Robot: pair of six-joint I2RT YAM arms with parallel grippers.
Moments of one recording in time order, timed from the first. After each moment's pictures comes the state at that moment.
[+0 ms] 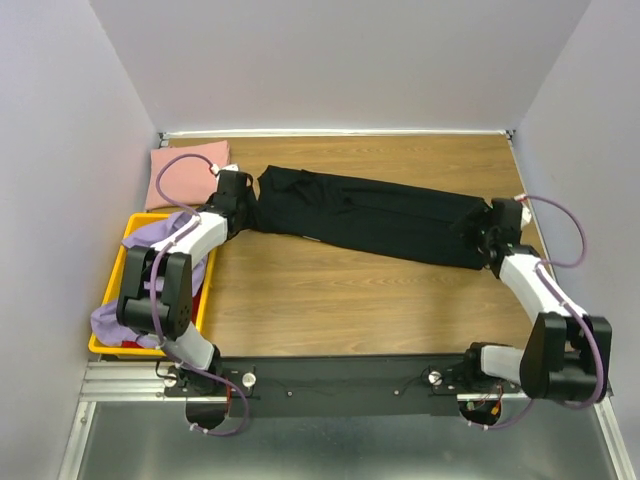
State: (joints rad) left arm -0.19 1.60 0.98 -0.22 -0.18 -0.40; right arm -0.08 1.24 0.68 -0.16 0.06 0.68
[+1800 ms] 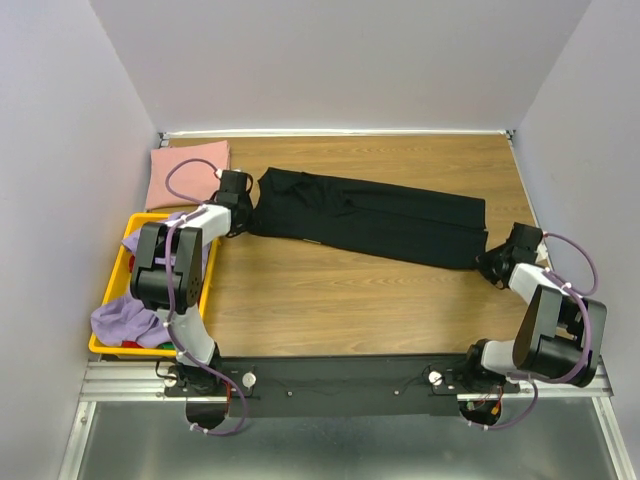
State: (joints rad) left arm -0.14 1.80 1.06 -0.20 -0.06 -0.42; right arm -0.35 1.34 0.51 -0.08 -0.04 0.76
